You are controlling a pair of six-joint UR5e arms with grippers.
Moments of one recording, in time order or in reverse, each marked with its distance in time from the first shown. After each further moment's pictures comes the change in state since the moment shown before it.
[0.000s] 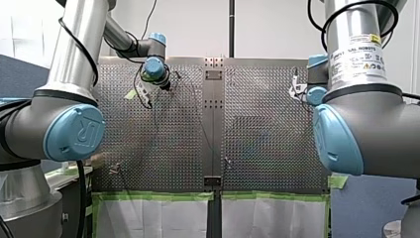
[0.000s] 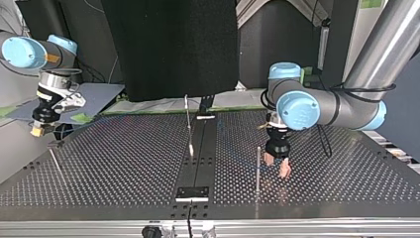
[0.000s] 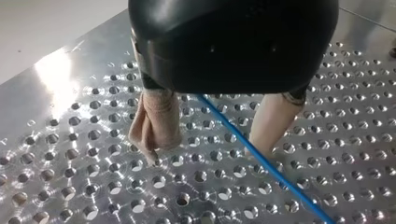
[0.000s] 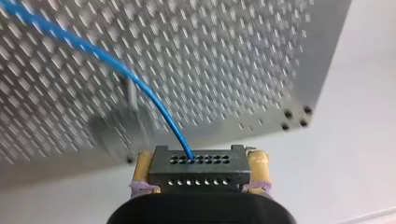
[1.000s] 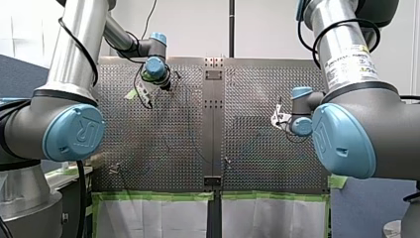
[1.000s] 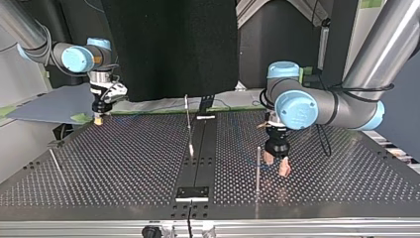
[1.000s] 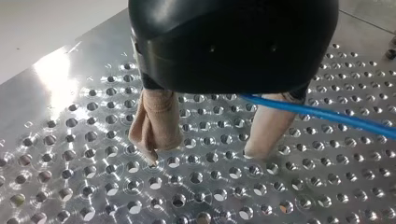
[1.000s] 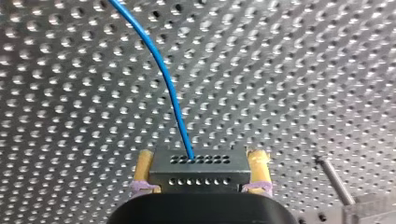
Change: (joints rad) left arm -0.008 0.000 0.000 -0.008 -0.016 -0.001; right arm 0.121 0.221 0.022 -0.075 -0.115 0.153
